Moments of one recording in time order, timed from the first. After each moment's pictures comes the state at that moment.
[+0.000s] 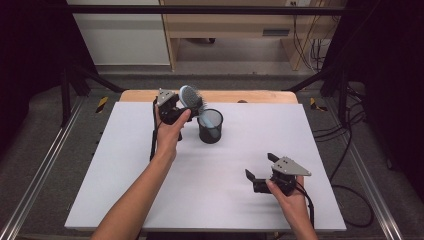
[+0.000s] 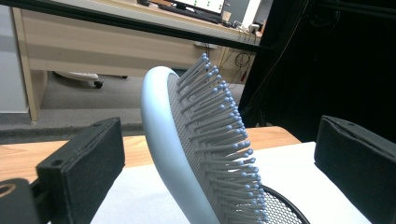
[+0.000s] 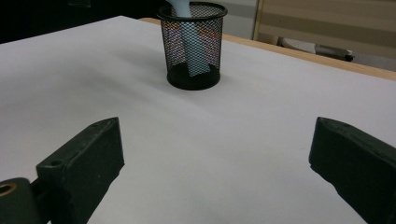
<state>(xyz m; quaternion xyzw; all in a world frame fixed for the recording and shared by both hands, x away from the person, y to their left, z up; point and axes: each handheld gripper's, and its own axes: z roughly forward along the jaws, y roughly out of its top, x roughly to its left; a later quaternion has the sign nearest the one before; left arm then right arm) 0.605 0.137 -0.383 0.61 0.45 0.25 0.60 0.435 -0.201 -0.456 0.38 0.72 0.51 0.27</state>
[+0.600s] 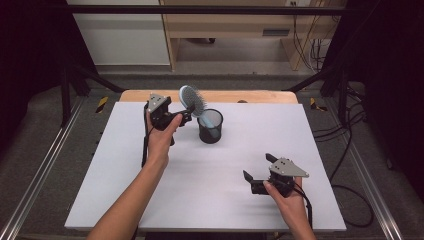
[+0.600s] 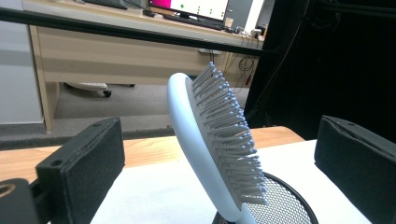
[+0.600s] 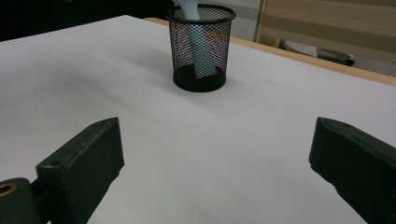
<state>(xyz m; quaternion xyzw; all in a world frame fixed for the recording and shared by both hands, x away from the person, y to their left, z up) 0.579 0.158 -0.376 0.61 0.44 0.27 0.60 0.431 -0.195 -0.454 0.36 0.73 0.51 0.27</state>
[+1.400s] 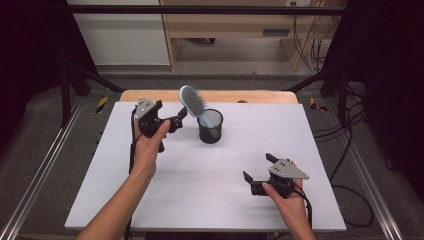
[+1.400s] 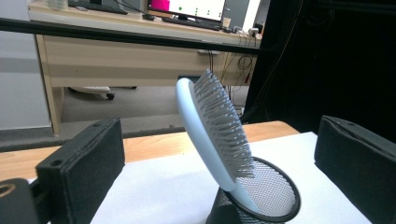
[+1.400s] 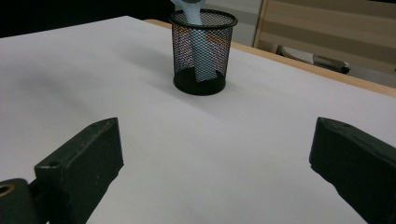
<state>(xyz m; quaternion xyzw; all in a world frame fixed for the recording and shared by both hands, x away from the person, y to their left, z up) 0.545 0.178 -0.359 0.62 0.43 0.28 0.60 0.427 -0.193 -0.451 0.35 0.73 0.51 0.29</state>
